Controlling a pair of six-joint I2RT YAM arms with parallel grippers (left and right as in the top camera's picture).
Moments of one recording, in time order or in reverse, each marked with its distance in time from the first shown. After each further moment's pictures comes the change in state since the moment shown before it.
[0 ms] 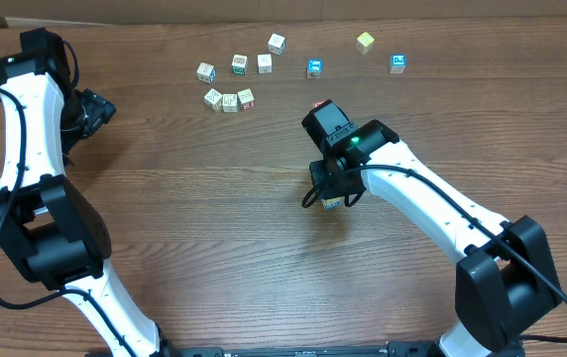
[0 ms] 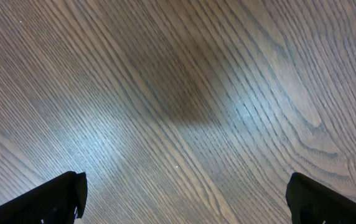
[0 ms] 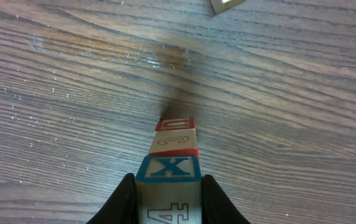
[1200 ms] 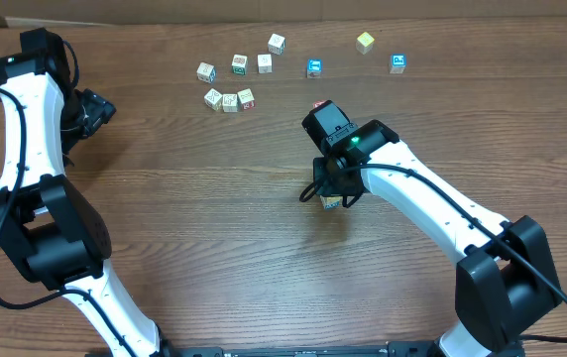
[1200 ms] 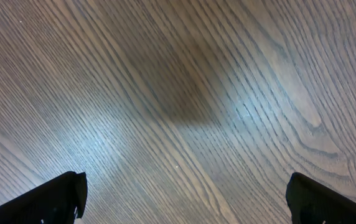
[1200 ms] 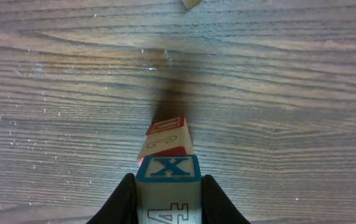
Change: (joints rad) left arm 0.000 0.000 0.000 0.000 0.000 0.000; right arm 0.000 0.000 0.000 -0.012 0.029 0.151
